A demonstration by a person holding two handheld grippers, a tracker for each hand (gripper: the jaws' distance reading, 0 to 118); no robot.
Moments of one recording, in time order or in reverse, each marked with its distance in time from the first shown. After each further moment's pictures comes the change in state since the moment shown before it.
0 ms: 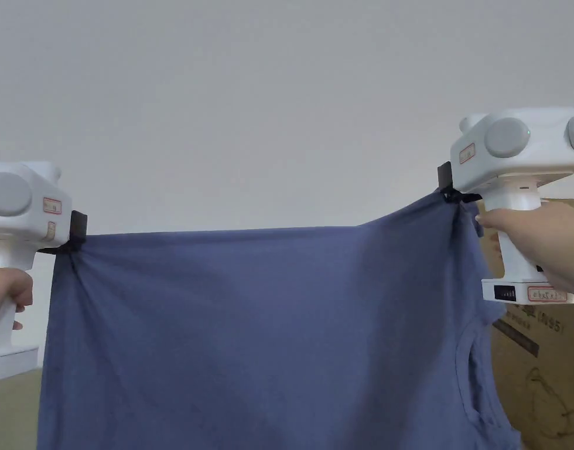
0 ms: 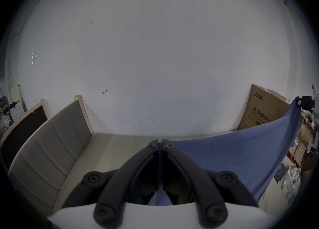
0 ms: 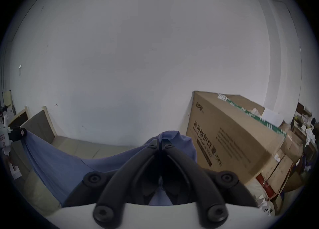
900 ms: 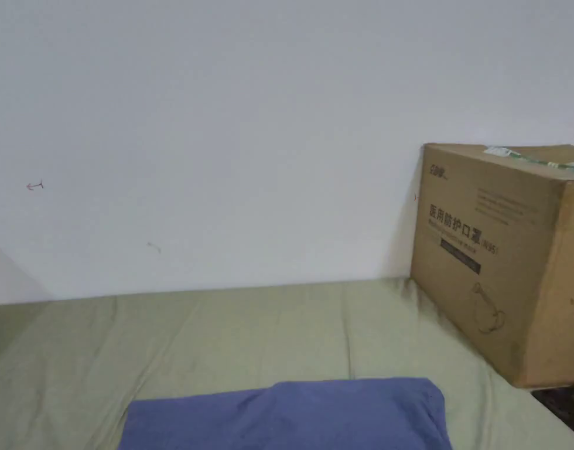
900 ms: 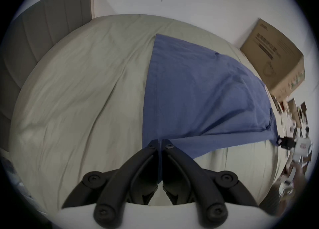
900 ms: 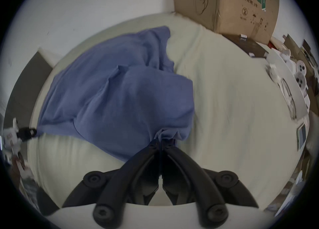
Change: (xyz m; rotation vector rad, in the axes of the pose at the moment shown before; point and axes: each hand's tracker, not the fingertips) left arm -0.034 -0.467 0.191 -0.647 -0.096 0.146; right arm 0.064 -0.547 0.229 -0.752 0.105 -0.137
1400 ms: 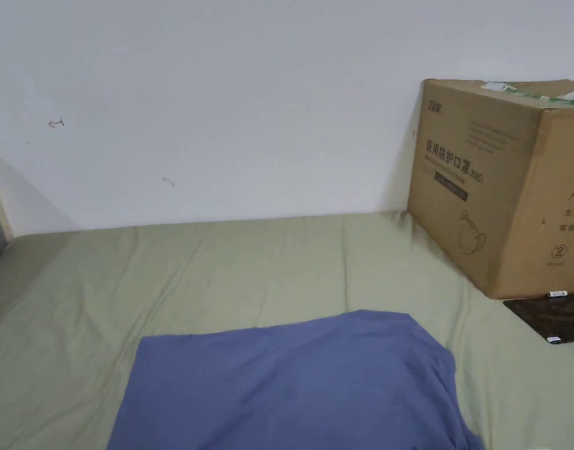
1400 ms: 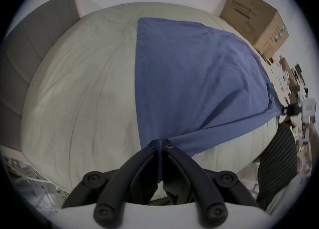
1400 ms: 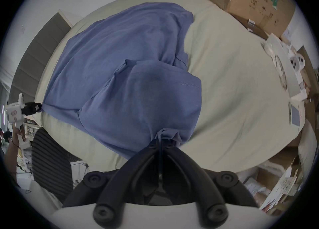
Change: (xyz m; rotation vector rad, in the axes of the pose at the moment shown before) left arm -0.027 -0.099 0.085 -0.162 -0.021 -0.227; right arm 0.017 -0.081 0.081 -0.243 0.078 0.105
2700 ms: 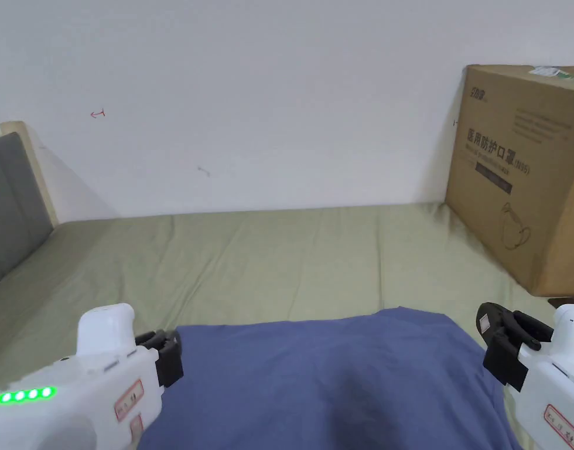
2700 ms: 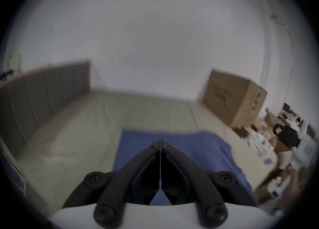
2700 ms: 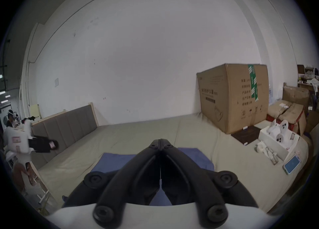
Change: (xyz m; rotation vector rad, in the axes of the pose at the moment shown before) left arm 0.078 0.080 0.131 0.604 -0.094 0.166; right arm -0.133 0.017 0.133 1.115 0.076 0.010
